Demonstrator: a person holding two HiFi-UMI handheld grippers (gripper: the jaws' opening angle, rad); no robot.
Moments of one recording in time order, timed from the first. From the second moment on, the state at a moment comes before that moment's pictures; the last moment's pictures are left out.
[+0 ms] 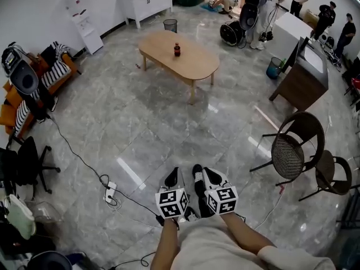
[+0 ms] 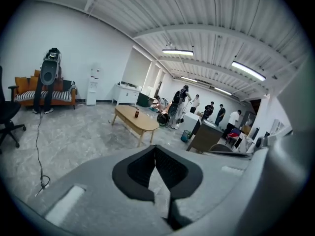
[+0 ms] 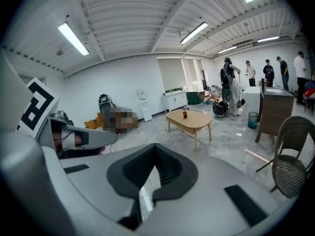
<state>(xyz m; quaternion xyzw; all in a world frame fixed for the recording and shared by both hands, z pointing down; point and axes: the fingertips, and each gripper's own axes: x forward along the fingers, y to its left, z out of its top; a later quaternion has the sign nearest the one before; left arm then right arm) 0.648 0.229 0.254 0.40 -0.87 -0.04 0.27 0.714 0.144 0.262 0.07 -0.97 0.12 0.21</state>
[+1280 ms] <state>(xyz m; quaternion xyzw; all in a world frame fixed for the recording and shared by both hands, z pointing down) 0.444 0.071 0.249 0.31 -0.90 0.00 0.30 0.473 -0.029 0.276 -0.02 -0.95 0.21 0.23</state>
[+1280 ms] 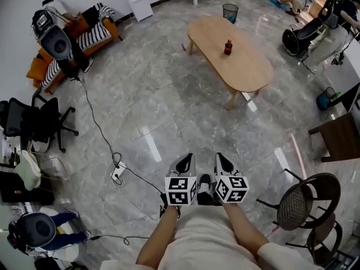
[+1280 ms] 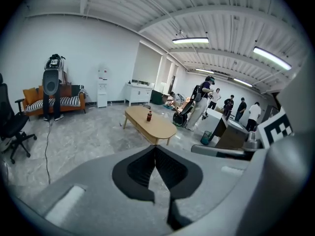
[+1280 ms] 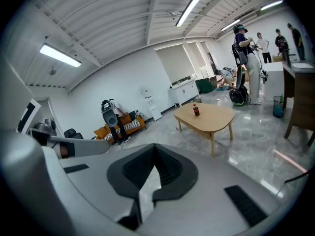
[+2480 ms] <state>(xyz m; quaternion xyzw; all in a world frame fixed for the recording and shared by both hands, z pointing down) 0.283 -0.006 0.243 0.43 -0.86 0.05 0.28 0.348 -0.117 0.277 0.12 -0.95 0.19 0.22</state>
